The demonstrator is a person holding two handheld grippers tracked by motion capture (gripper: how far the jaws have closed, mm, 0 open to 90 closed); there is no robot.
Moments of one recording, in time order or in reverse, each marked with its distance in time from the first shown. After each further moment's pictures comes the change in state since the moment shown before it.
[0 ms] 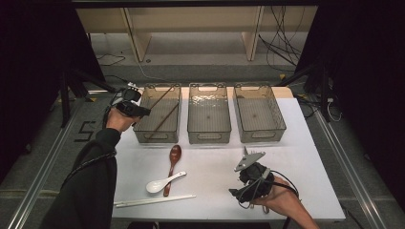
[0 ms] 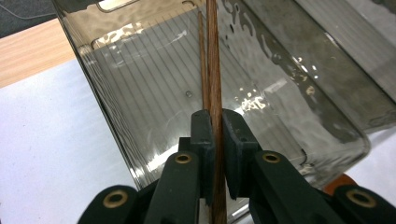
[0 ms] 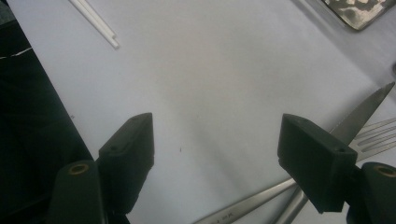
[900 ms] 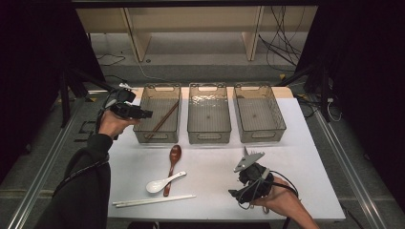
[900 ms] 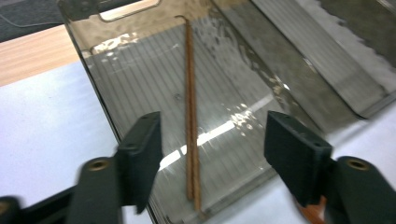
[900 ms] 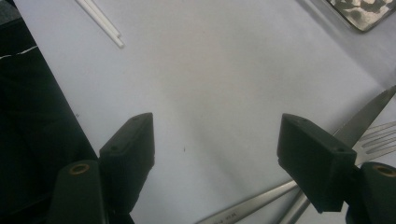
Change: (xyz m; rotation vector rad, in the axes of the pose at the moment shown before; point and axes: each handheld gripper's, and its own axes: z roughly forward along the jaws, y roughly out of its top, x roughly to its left) left arm -0.007 -0.011 -0.032 -0.070 -0.038 -0.028; right arm 0.001 0.001 0.000 0.005 0.010 -0.015
